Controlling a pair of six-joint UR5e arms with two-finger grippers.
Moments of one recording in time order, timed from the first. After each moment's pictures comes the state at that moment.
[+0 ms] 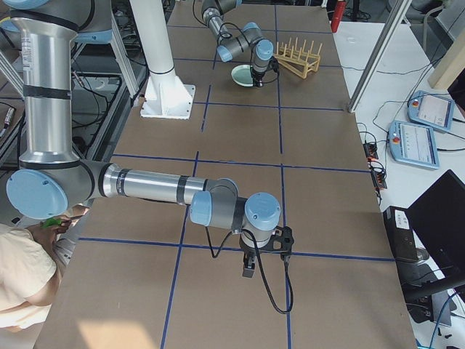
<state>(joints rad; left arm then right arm) -0.53 -2.50 -1.33 -1.20 -1.86 -1.51 1.62 -1.62 1.56 -1.62 2.32 -0.02</state>
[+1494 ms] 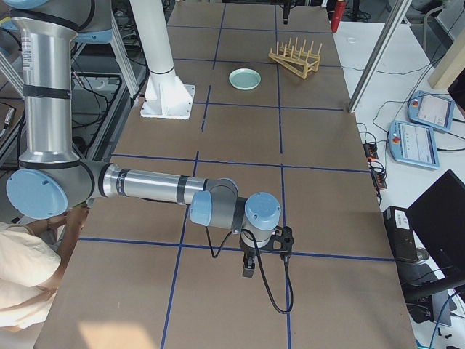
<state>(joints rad) -1.21 -2.02 -1.77 -1.35 -2.17 -0.32 1.62 -1.62 1.56 -1.62 2.32 -0.02</state>
